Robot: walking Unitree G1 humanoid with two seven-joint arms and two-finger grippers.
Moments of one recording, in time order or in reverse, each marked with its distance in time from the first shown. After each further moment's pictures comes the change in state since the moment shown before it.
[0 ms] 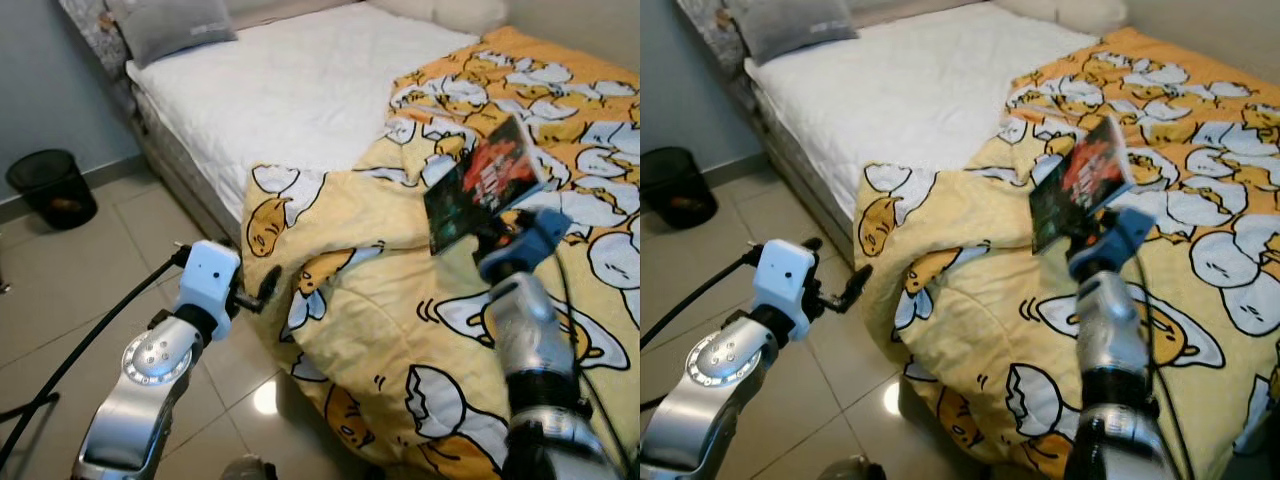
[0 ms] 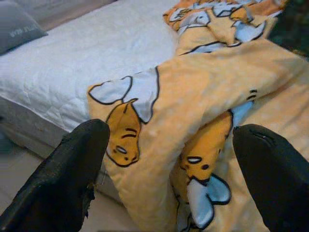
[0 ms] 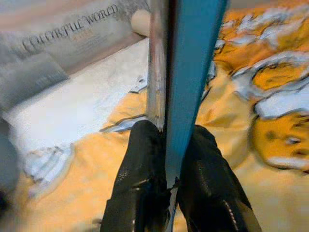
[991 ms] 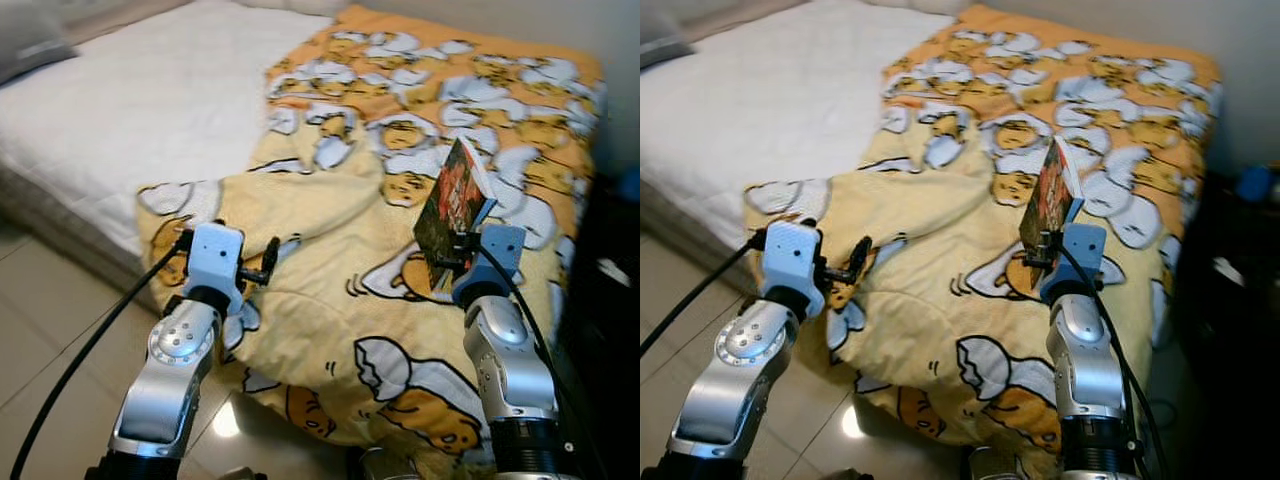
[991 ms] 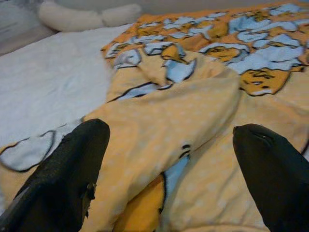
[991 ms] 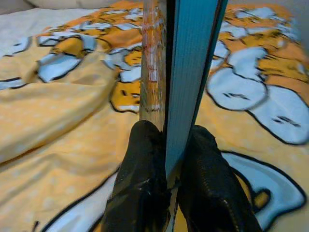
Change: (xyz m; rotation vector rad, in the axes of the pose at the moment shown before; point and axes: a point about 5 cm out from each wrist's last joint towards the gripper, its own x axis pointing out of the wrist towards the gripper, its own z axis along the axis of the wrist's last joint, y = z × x) left arm 0.021 -0.003 0.011 -0.052 -0.064 0.130; right arm -0.026 0.032 -0.013 -0.217 0.127 -0.042
